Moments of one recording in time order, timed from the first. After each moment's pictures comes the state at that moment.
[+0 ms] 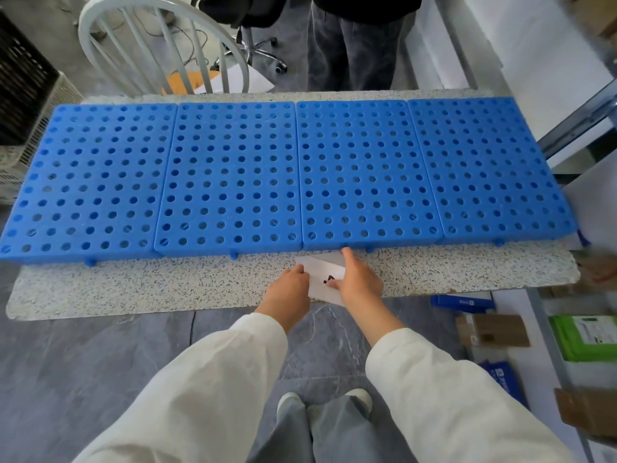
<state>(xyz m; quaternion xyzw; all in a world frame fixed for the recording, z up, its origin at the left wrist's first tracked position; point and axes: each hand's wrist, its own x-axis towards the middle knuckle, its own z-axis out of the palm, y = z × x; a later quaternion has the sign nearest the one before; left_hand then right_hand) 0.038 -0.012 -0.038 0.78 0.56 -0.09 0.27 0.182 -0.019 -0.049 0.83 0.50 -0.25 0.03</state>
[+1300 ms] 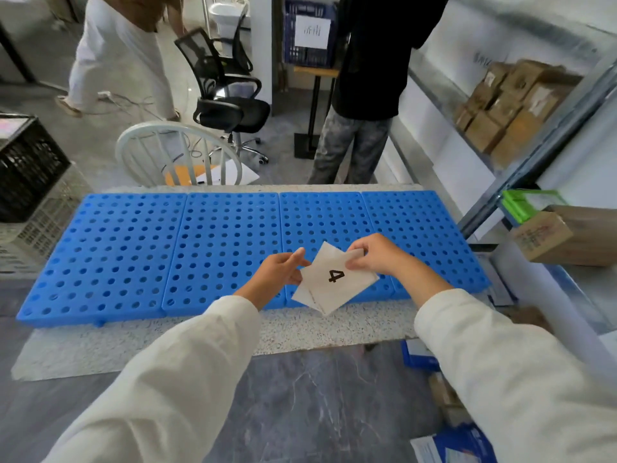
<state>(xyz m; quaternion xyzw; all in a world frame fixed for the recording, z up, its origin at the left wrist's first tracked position) 0.030 0.037 0.135 0.54 0.52 0.23 0.62 0.264 0.022 0.182 0.72 0.58 -0.37 -0.12</state>
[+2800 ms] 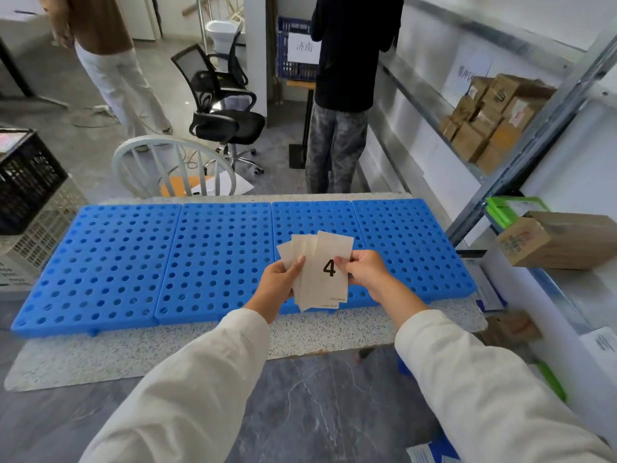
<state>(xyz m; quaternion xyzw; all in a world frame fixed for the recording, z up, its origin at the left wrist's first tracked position) 0.062 0.010 0.147 0.40 0.49 0.36 0.69 0.250 0.000 0.166 0.70 0.35 -0.48 -0.39</state>
